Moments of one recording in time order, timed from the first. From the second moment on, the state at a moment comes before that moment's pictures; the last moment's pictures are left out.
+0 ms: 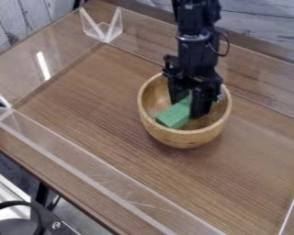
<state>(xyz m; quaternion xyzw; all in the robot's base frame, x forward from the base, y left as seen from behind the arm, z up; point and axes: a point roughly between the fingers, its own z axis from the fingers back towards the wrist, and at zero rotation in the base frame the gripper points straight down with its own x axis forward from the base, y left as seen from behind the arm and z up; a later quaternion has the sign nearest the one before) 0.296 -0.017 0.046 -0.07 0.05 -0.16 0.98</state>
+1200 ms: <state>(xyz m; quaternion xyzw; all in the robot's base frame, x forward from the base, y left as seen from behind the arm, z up) 0.294 -0.016 0.046 -0.08 0.06 -0.15 0.98</state>
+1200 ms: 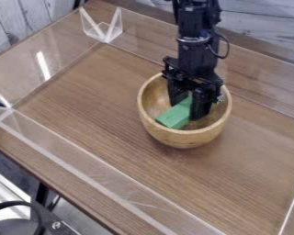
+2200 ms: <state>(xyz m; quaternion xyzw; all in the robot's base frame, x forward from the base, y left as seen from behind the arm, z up) 0.299 -0.010 0.072 -0.07 0.04 -0.13 0.99</state>
